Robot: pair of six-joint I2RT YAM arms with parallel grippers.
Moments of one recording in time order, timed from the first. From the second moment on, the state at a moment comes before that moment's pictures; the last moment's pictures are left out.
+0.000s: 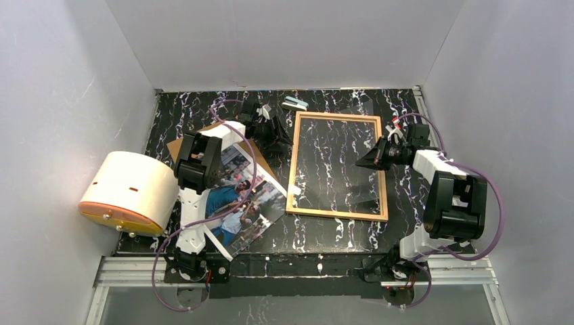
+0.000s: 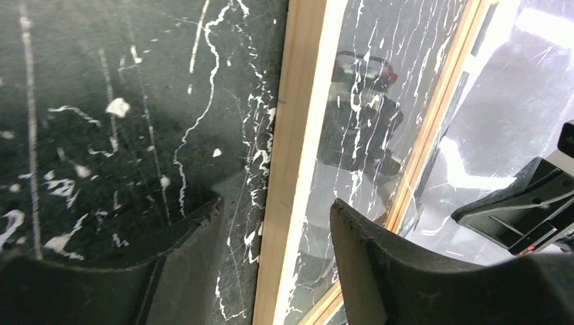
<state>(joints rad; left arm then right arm) -0.34 2.23 1.57 -0.26 0.61 -0.70 -0.12 1.56 0.89 -0.30 -0.89 0.34</state>
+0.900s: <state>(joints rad) -0.38 2.30 1.66 -0.27 0.65 -0.68 -0.13 1.56 0.89 -0.38 -0.83 0.26</state>
